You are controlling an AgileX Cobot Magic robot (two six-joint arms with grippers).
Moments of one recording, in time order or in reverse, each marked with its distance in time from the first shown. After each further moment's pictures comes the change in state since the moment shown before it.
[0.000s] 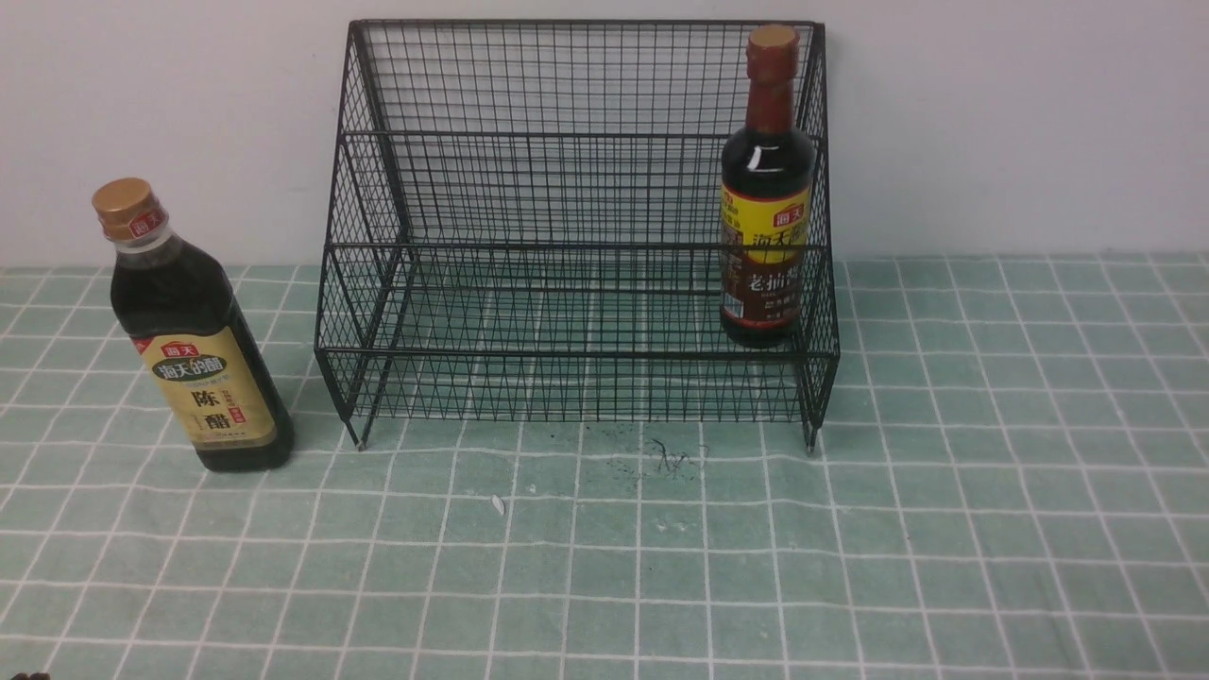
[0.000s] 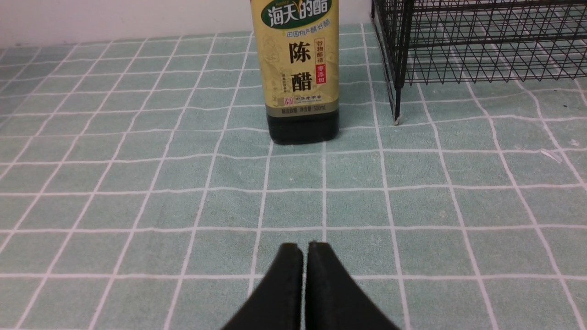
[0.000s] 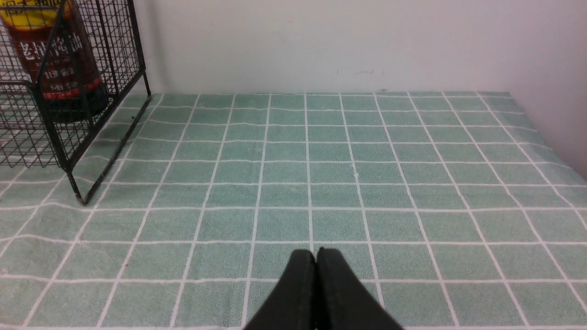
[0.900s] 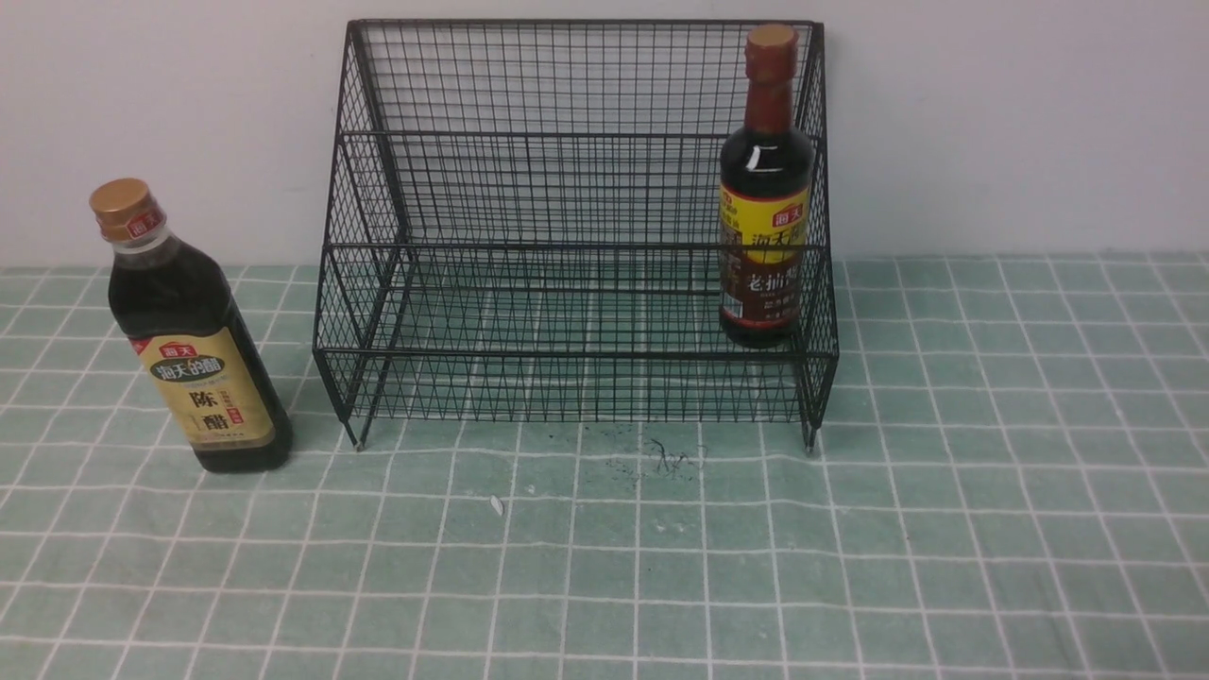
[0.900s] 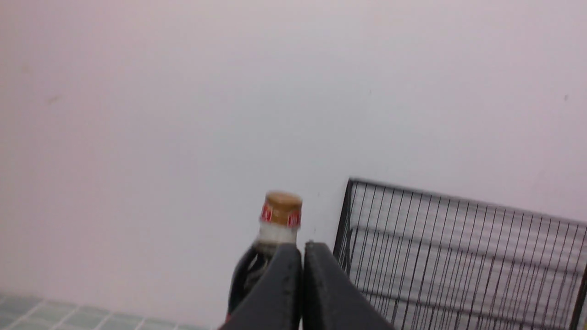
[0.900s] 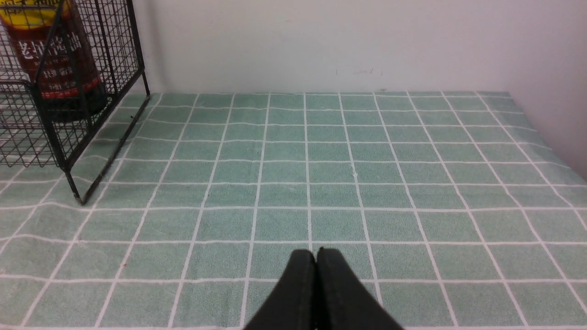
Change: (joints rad) right arm 0.000 0.000 0.000 0.000 0.000 -0.001; left arm 0.000 0.000 0.002 -0.173 -0.652 -0.083
